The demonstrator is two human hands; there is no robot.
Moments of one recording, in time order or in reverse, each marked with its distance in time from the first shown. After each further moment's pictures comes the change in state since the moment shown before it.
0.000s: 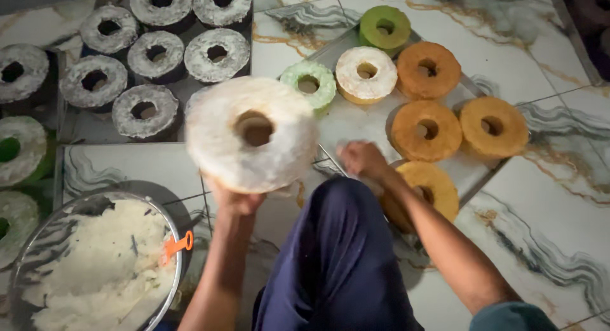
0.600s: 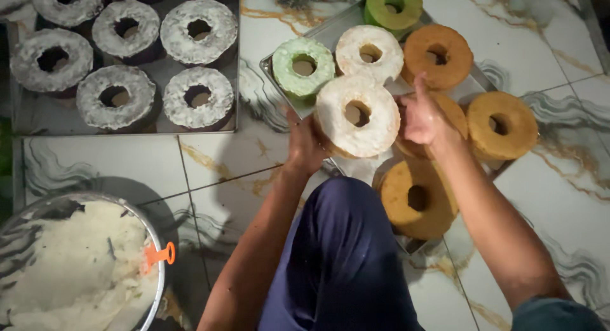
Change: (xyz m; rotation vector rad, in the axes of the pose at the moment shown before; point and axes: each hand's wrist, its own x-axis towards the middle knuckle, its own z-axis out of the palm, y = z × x) left_hand 0.104 -0.169 -0.033 -0.008 -0.026 -0.531; right_hand 0.029 0.043 -0.108 1.244 -0.134 0.507
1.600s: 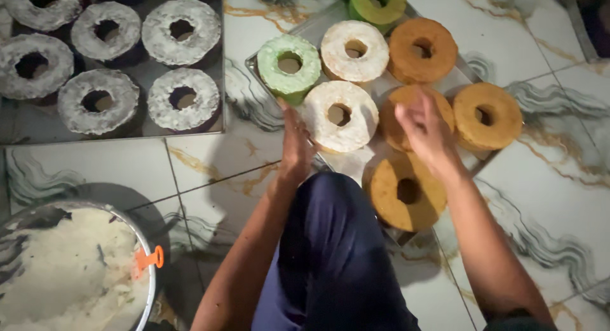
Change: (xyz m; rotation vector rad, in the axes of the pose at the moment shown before) left_hand -0.004 -0.016 -0.007 0.340 0.064 0.141; right_hand -0.077 0.048 -0.003 -0.767 0.553 -0.529
